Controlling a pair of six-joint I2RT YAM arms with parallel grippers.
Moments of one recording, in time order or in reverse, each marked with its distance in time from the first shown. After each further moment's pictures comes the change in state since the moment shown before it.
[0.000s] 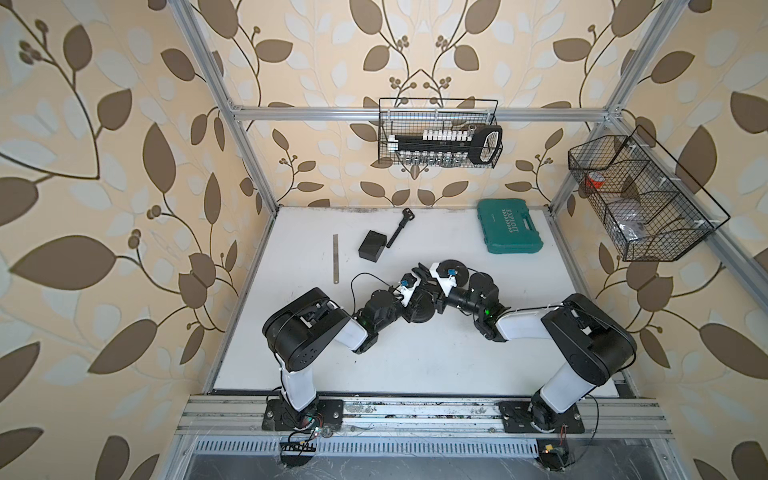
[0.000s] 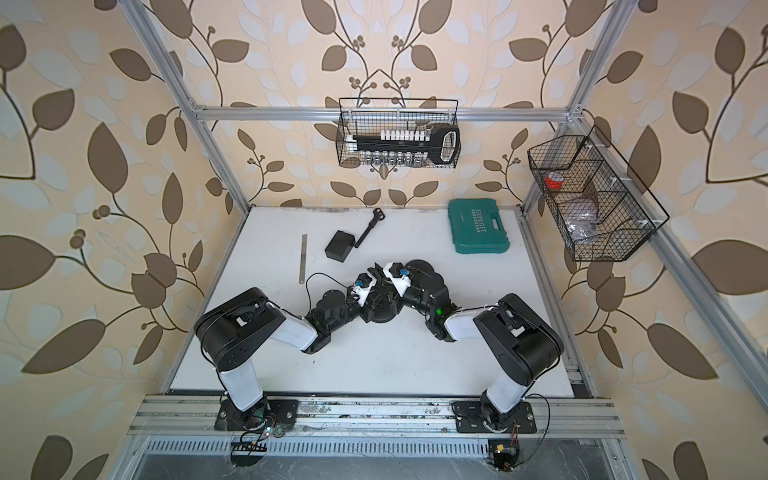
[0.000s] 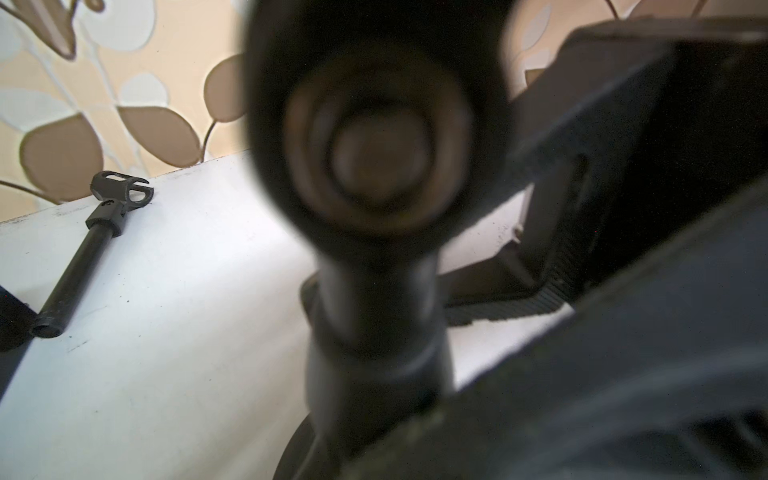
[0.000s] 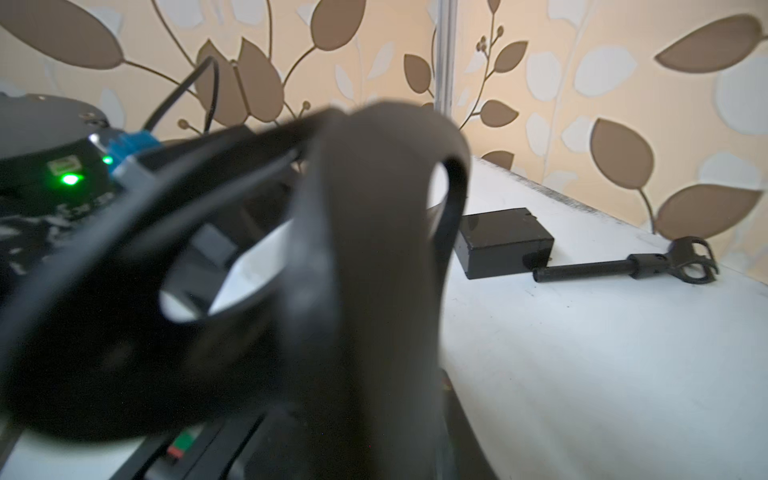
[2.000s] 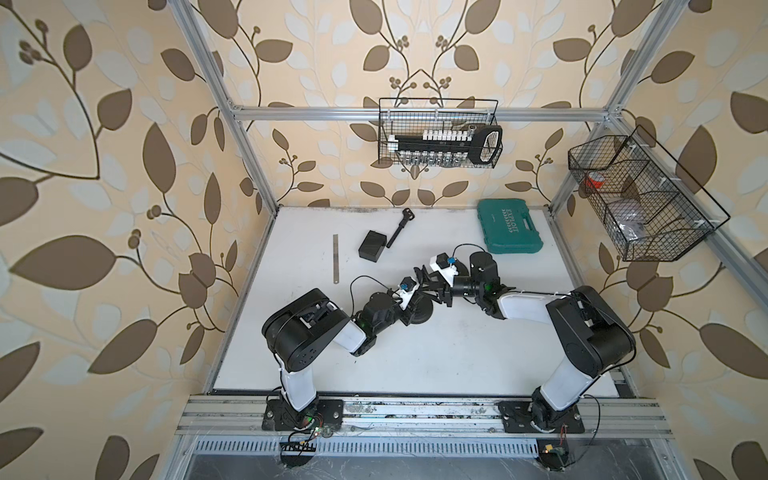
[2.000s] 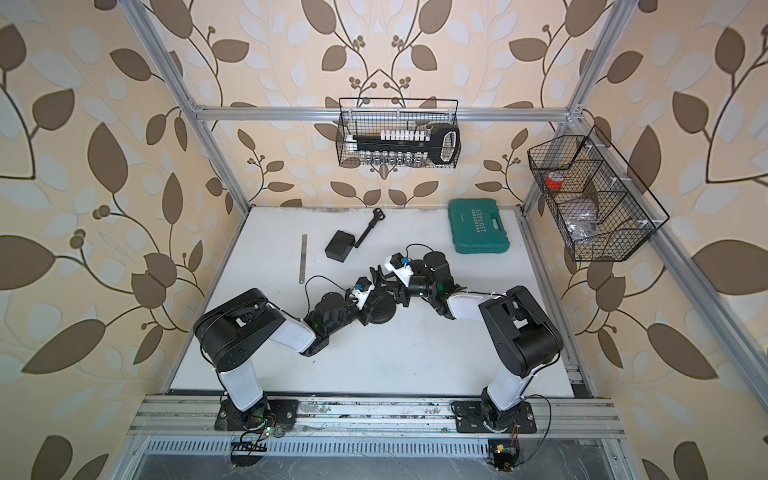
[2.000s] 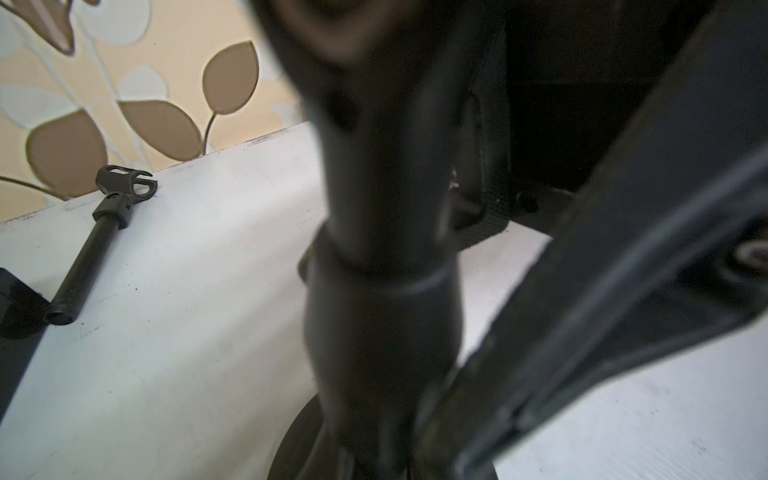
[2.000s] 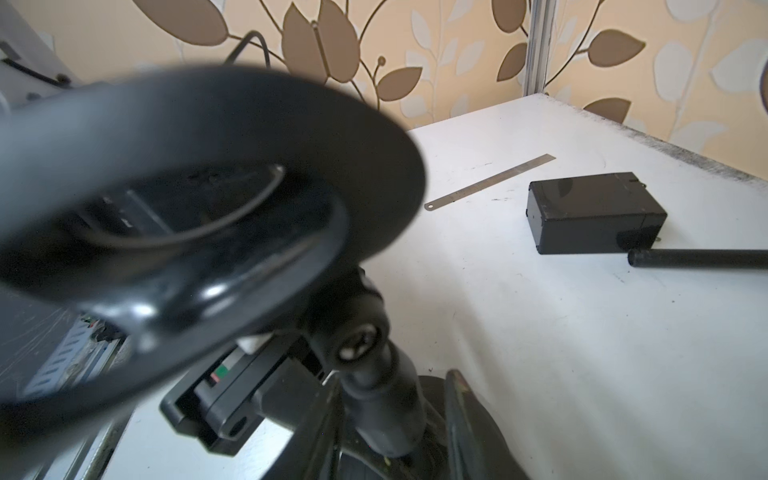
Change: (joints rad) left arm 0.000 -0.004 -0.031 0.008 -0.006 0.036; right arm -0.159 0.039 0.203 -0.399 -0.476 -0.116
